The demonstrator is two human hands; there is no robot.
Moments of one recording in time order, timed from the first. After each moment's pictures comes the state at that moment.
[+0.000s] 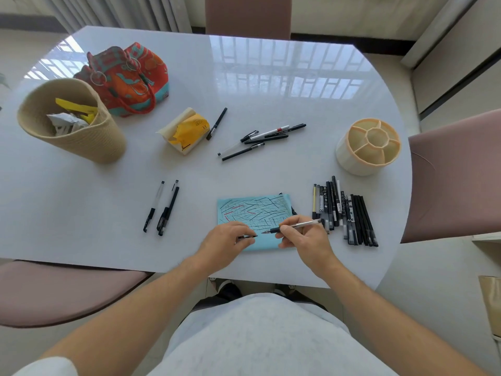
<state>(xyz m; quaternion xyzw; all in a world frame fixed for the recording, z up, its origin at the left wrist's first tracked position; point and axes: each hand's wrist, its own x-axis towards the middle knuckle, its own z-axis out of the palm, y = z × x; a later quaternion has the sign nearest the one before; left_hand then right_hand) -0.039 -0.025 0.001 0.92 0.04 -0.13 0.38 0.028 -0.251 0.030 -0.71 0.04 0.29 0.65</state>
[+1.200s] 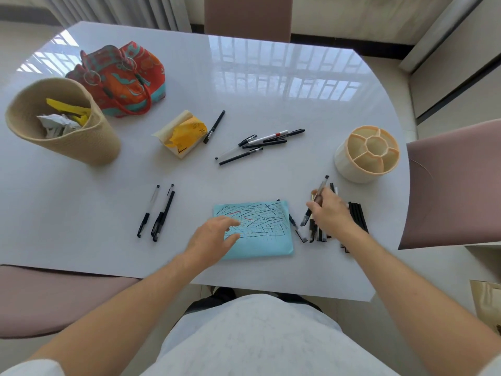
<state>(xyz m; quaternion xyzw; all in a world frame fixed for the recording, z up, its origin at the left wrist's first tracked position) -0.024 -0.001 -0.008 0.93 0.09 -0.13 0.34 0.139 -0.281 0.017 -0.91 0.01 0.25 0.33</state>
